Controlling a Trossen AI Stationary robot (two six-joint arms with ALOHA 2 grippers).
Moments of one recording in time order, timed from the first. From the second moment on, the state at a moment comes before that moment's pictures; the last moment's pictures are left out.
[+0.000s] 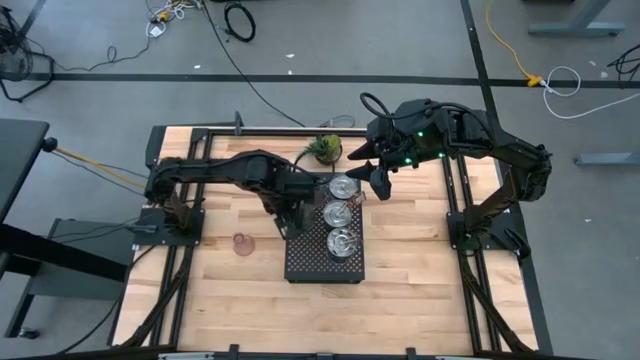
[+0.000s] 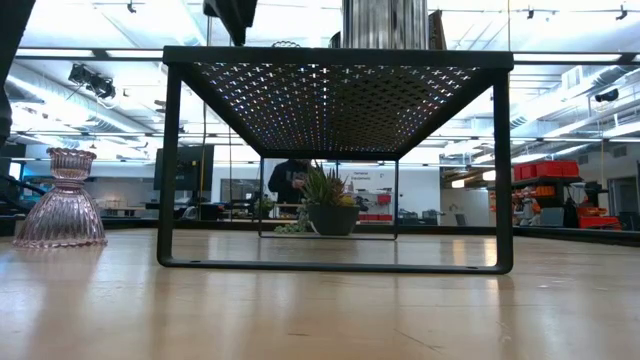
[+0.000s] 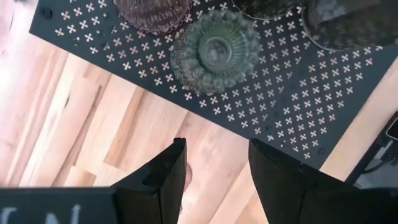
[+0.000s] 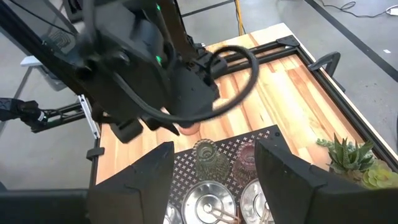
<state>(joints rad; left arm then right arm) -0.07 1.82 2.01 -1.57 -0.03 -0.54 -0.03 1.57 2.10 -1.09 -0.02 0.26</state>
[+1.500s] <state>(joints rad) -0.15 1.42 1.07 -1.27 0.14 -0.91 -0.03 1.57 2.10 -1.08 -0.04 0.28</state>
